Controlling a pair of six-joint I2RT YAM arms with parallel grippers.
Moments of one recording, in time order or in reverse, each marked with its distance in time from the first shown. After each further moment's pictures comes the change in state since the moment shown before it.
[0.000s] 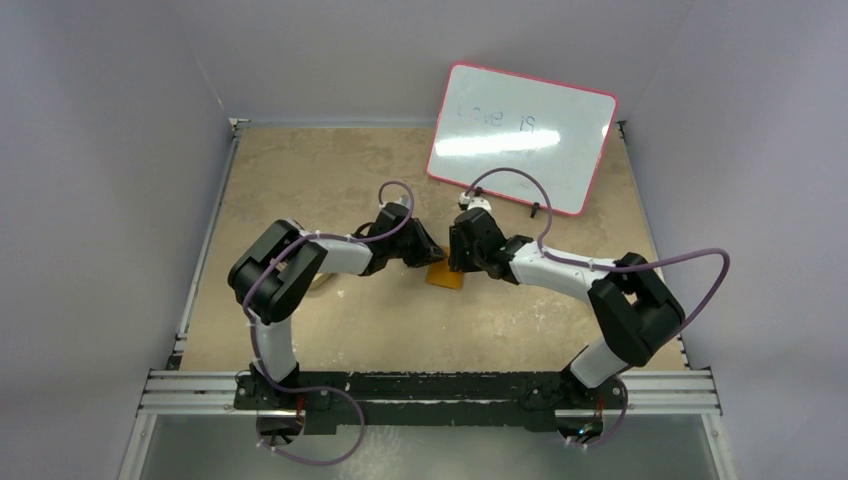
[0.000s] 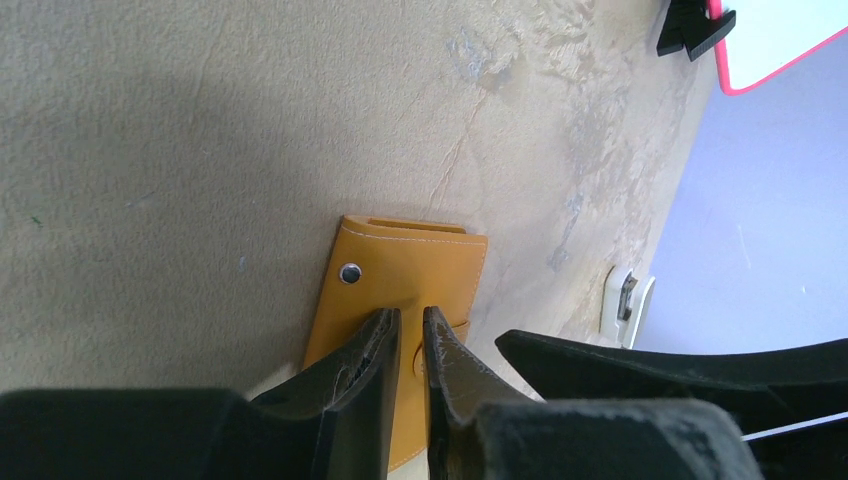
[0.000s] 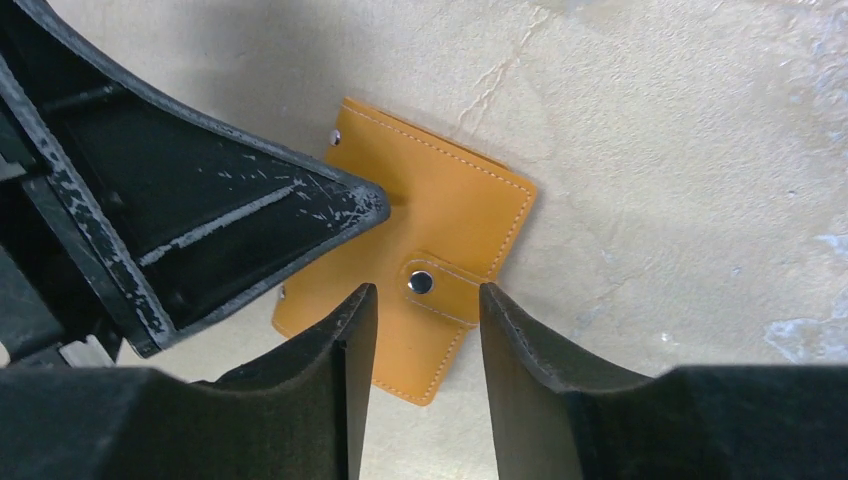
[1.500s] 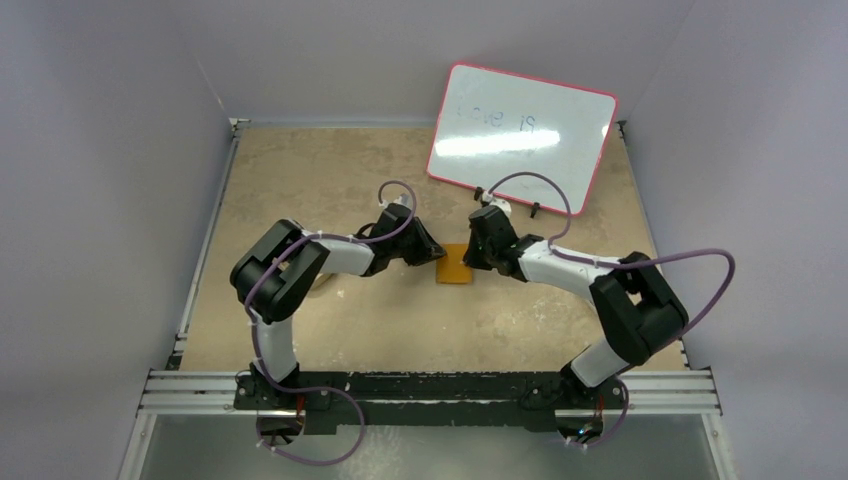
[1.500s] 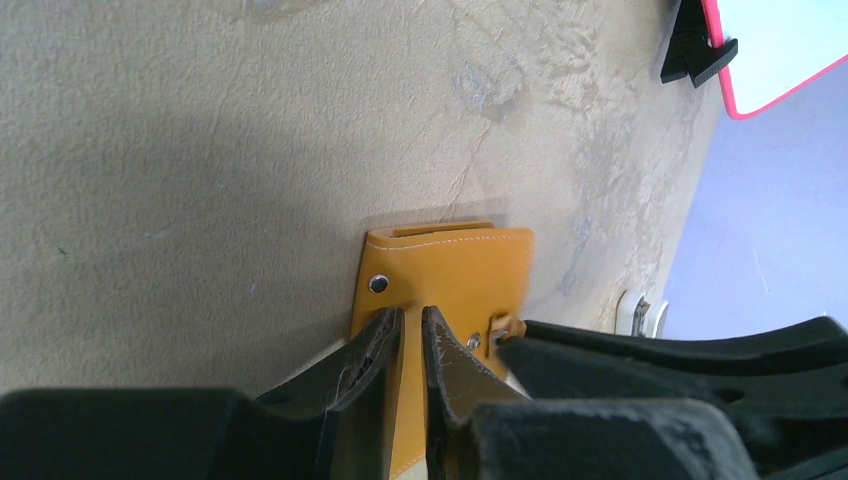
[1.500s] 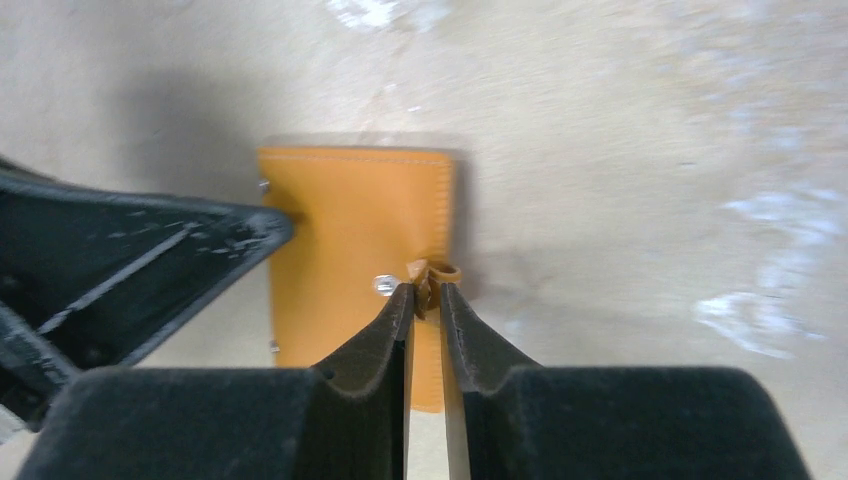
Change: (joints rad) left arm -0.008 0.010 -0.005 0.021 -0.069 0.009; right arm -0.096 0.006 -0.033 0.014 0.007 0.135
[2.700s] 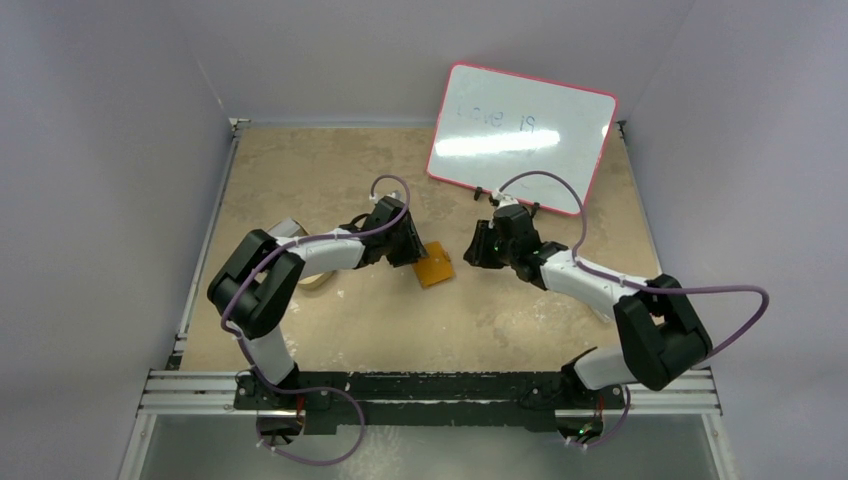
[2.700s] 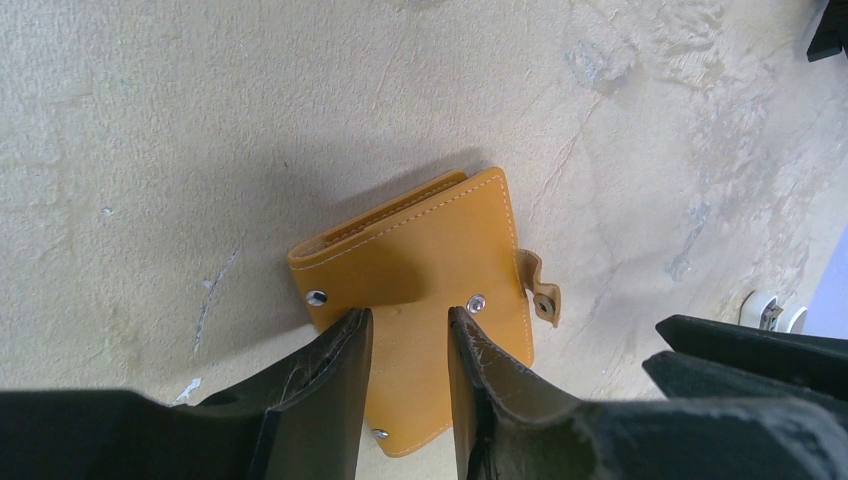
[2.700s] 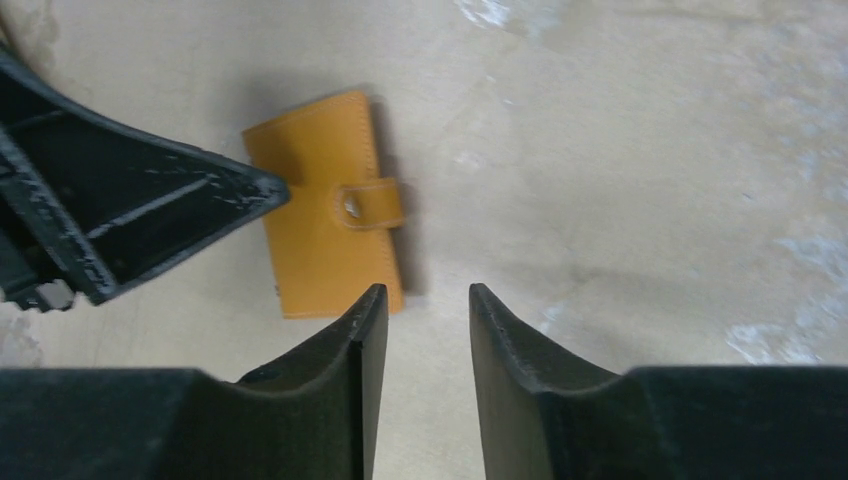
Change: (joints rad) left arm 0.014 -0.142 0.051 -0.354 -0.100 0.169; right arm -0.069 -0.143 -0.090 0.103 -0.242 -0.125
